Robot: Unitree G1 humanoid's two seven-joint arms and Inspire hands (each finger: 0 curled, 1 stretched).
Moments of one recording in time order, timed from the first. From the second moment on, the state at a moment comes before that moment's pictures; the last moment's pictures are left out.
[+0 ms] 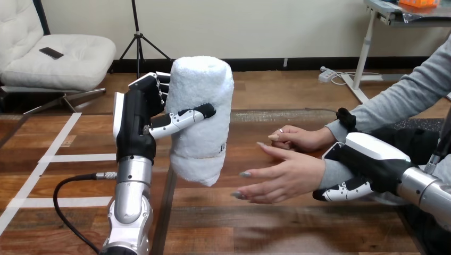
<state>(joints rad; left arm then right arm) -0.57 0.07 0.14 1.08 0.02 -0.82 0.07 -0.59 -0.68 0.34 1.11 -0.49 -0.78 0.14</state>
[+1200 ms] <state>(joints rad) -0.64 0.06 0.14 1.14 0.01 -0.82 0.09 -0.59 -0.67 0.32 1.08 -0.46 -0.78 0.16</state>
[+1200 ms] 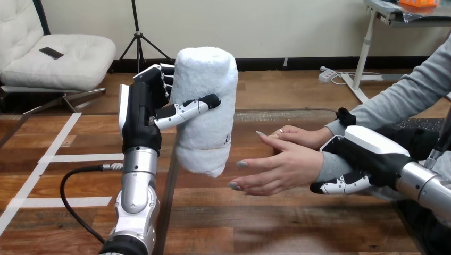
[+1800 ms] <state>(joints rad) -0.64 0.01 0.13 1.14 0.01 -0.83 0.10 -0.59 -0.67 0.31 1.05 -0.46 -0.75 0.17</state>
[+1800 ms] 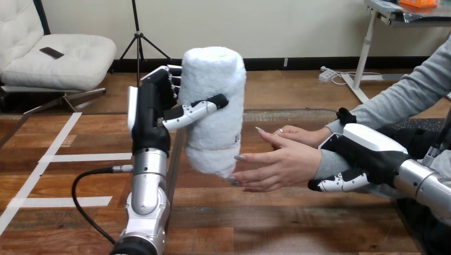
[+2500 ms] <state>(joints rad) -0.64 -0.03 0.13 1.14 0.01 -0.84 0.07 -0.60 -0.65 0.31 1.05 -0.46 -0.71 0.18</state>
